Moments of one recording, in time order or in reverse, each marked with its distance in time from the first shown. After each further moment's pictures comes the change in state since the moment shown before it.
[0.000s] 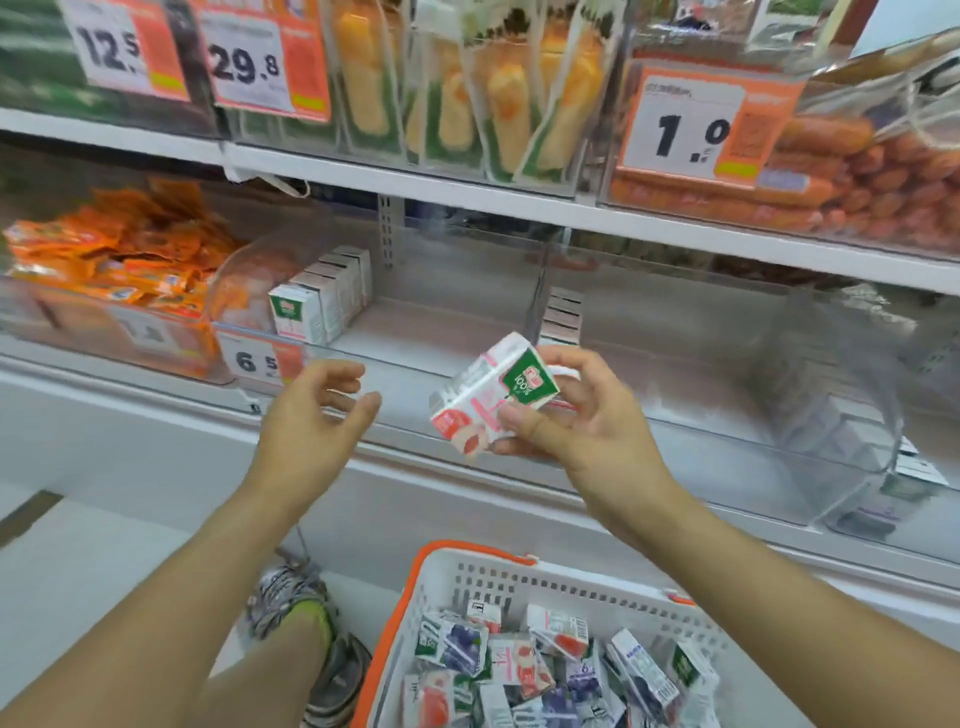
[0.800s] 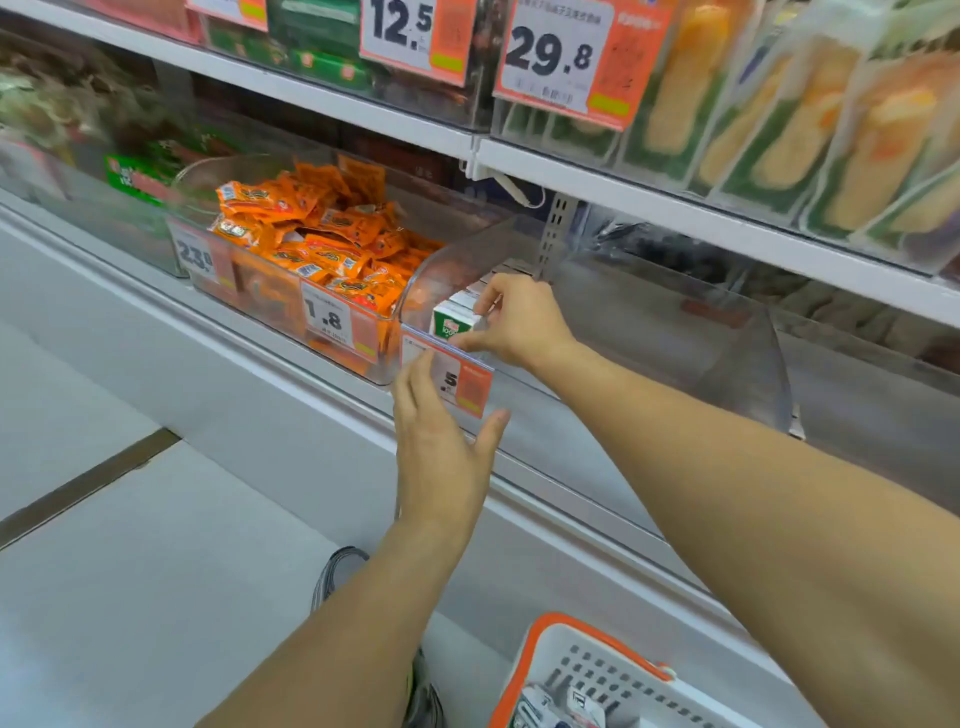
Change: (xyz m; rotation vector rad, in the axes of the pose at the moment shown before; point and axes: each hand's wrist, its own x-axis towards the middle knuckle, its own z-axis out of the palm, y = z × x) left_hand 0.037 -0.055 -0.001 0.036 0.403 -0.029; right_hand 0.240 0.069 0.188 -1.131 -0.217 -0.250
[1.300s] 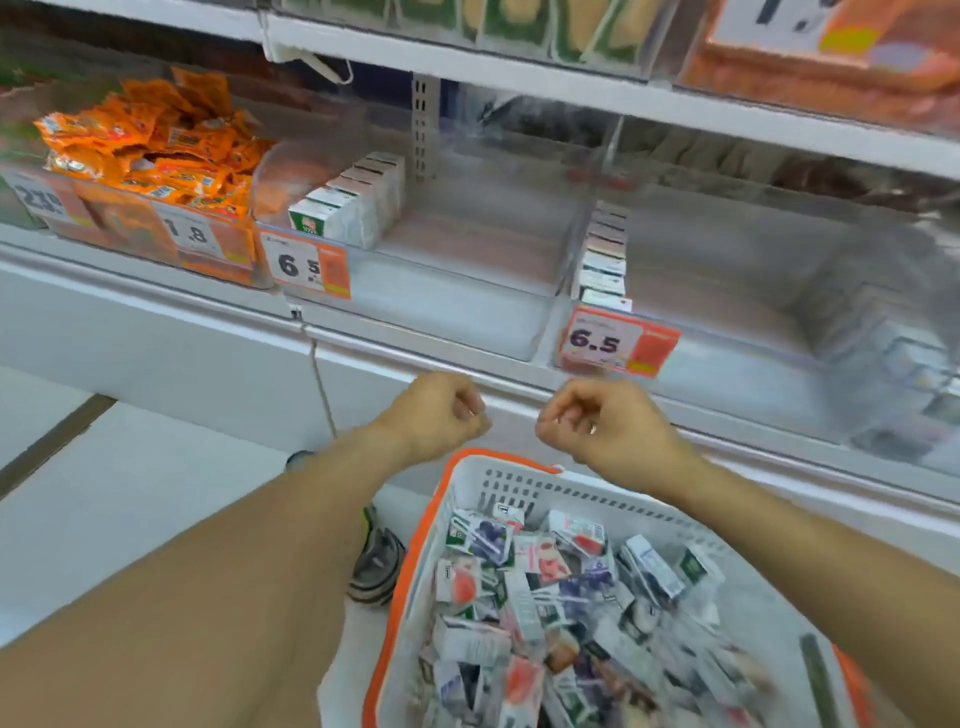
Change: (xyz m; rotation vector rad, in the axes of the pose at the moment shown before) left_hand -0.092 0.031 0.018 0.244 -0.971 0.003; right_hand -0.311 0.094 -0.087 0.298 -0.125 0.263
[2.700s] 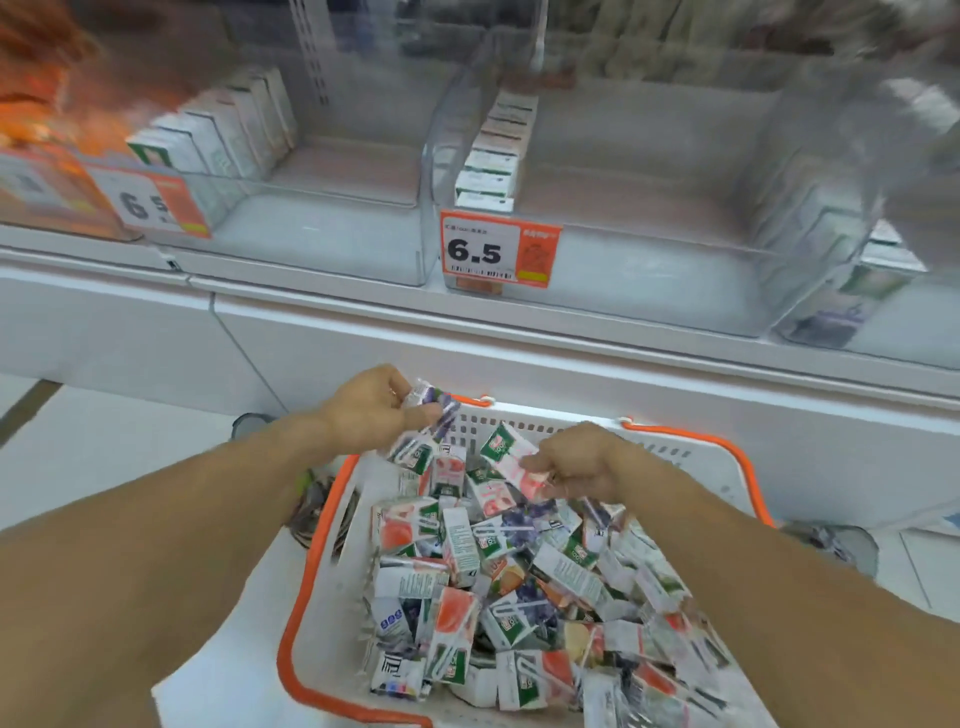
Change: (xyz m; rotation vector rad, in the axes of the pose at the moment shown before) left_hand -0.011 0.010 0.072 -0.110 -0.161 -0.234; right_hand -0.043 0.134 0.020 0.474 -0.305 0.866
